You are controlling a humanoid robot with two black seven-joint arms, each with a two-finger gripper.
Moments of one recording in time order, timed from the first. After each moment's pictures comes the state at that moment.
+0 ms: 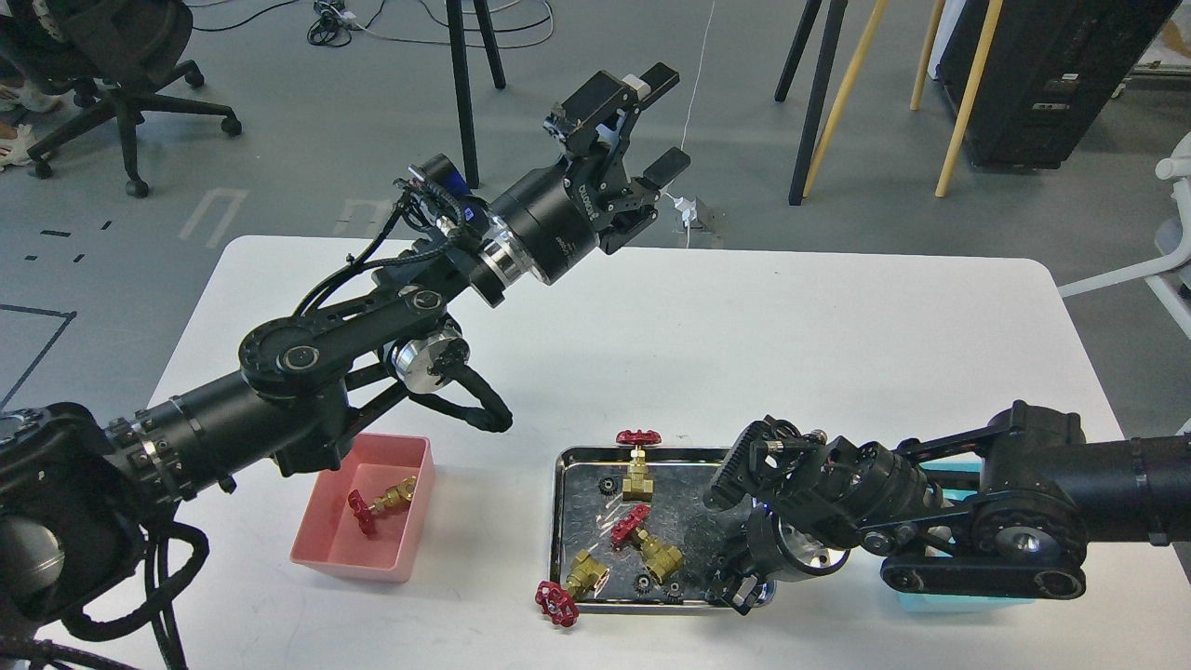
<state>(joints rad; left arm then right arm) -0.93 0.15 -0.39 -1.06 0.44 -0.13 -0.49 1.09 -0.37 -0.32 1.50 -1.60 0.49 -0.22</state>
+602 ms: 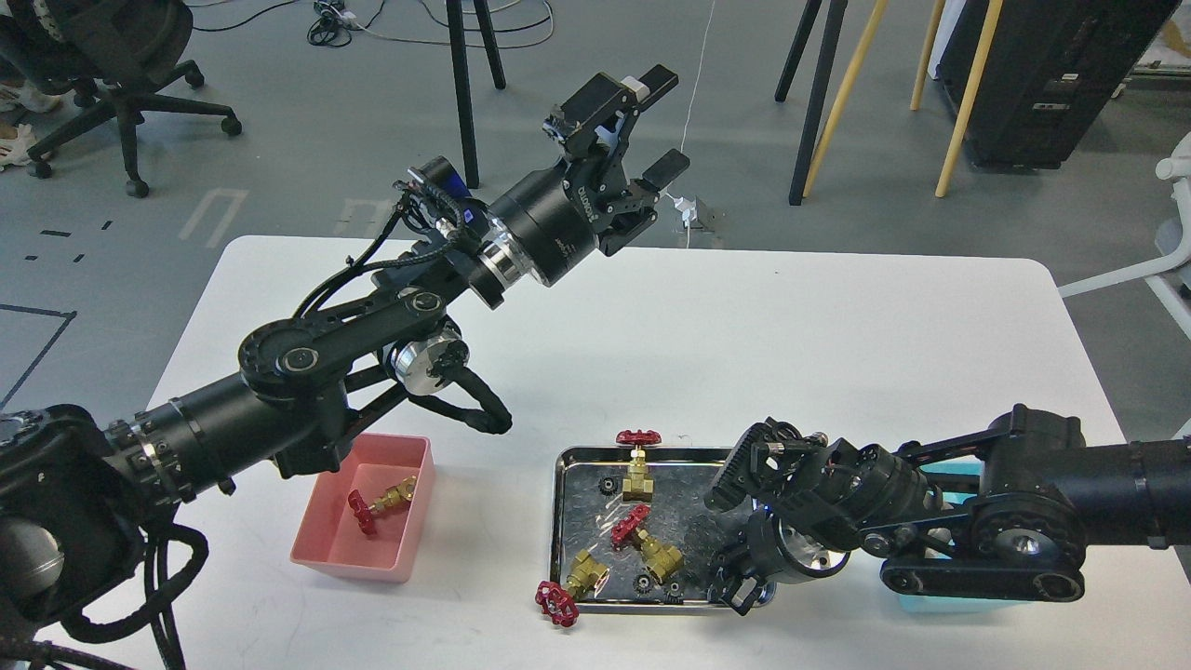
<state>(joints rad) -0.92 0.15 -0.39 -1.07 0.44 -0.13 -0.49 1.07 -0.38 -0.31 1.49 -1.60 0.49 -0.22</state>
